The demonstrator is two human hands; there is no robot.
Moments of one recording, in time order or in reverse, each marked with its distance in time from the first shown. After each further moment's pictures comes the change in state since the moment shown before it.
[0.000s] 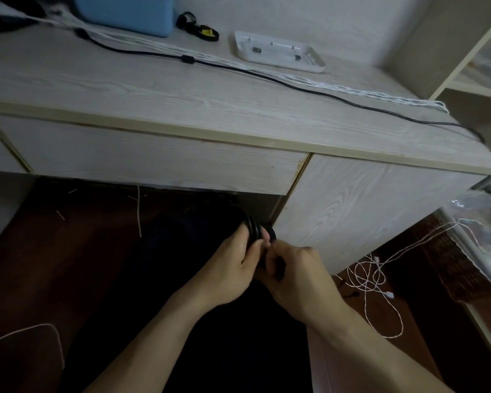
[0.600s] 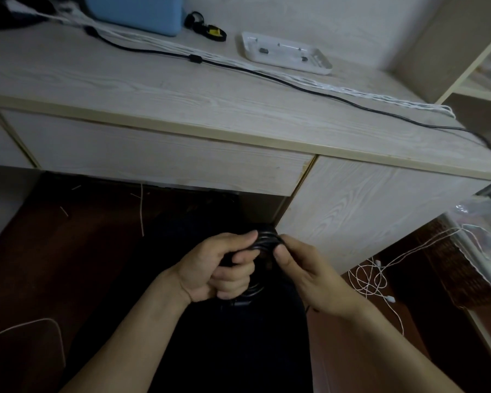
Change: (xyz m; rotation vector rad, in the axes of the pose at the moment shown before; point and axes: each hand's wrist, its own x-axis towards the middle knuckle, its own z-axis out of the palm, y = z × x) left_hand -0.005 -0.002 -0.032 -0.962 -0.554 -0.226; right_hand 0.009 0.028 -0.006 0.537 -0.230 0.027
